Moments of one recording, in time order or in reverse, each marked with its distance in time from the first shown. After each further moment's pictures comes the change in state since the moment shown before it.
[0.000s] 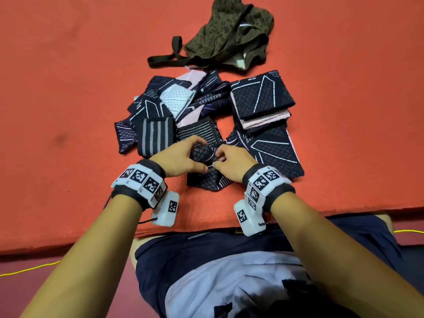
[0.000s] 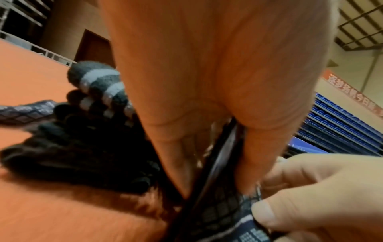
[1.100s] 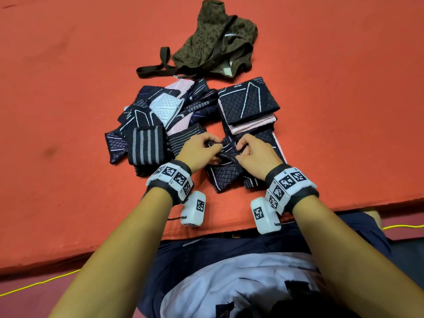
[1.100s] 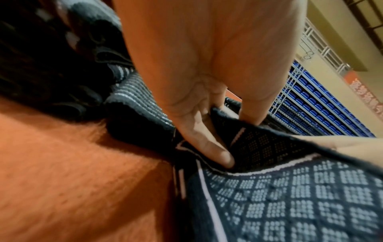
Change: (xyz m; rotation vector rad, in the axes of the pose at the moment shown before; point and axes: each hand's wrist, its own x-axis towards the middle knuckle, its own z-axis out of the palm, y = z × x) left_hand 0.042 0.051 0.046 -0.541 0.188 -0.009; right_hand -0.015 0.047 -0.044 0.156 0.227 0.030
